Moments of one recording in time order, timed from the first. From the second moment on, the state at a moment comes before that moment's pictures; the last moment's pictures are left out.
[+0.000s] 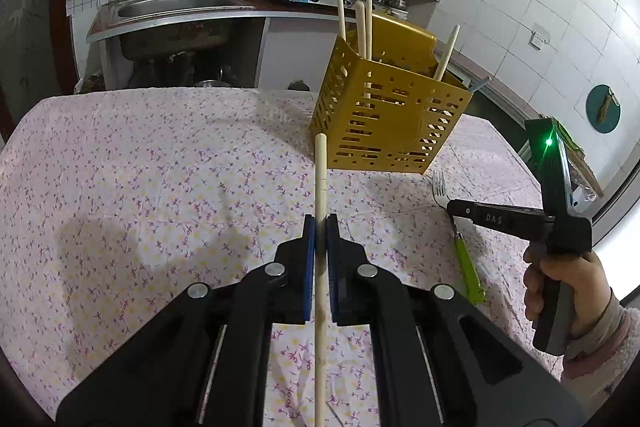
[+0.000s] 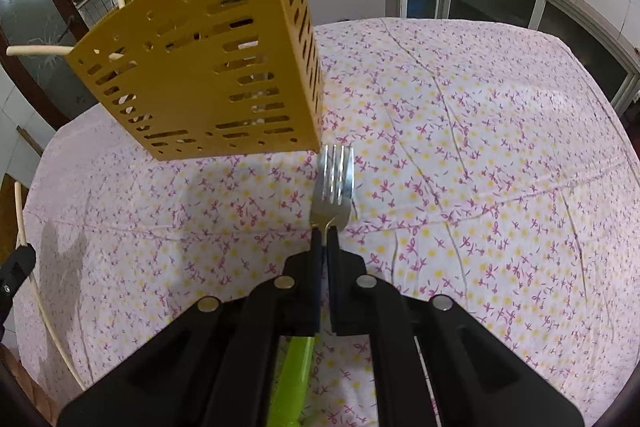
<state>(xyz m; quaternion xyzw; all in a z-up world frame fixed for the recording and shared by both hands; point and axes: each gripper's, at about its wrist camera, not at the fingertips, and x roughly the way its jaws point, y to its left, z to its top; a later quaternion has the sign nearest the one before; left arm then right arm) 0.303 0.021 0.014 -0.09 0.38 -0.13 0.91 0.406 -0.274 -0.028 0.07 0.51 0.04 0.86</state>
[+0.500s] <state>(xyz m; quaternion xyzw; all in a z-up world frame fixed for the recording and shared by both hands) 0.302 0.017 0.011 -0.09 0.39 -0.13 0.91 0.411 -0.261 -0.031 0.06 0.52 0.03 0.85</state>
